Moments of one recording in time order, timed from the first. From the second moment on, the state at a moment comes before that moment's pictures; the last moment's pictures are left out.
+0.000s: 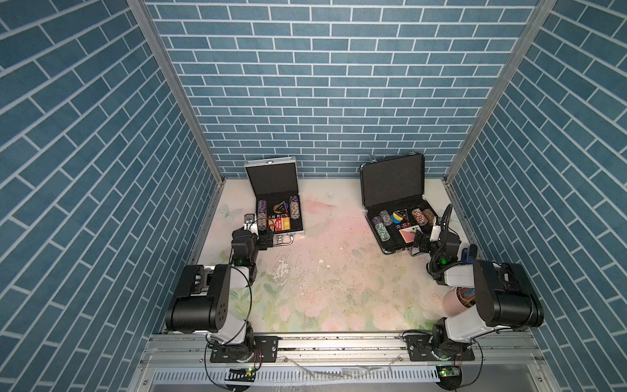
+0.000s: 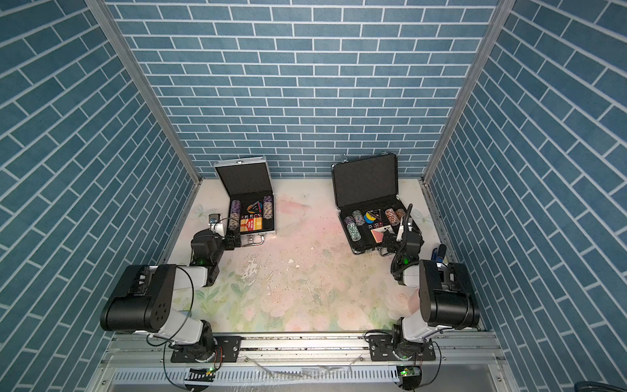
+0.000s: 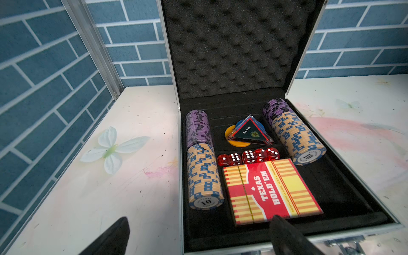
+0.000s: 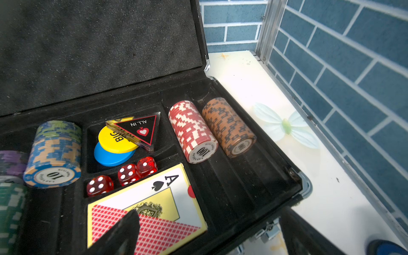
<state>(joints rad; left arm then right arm) 0.00 1.52 0.38 0.80 -0.05 0.03 -0.04 1.53 0.38 0.75 0.06 0.01</state>
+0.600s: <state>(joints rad) 0.00 1.52 0.38 0.80 -0.06 0.04 -0.04 1.53 0.38 0.75 0.06 0.01</state>
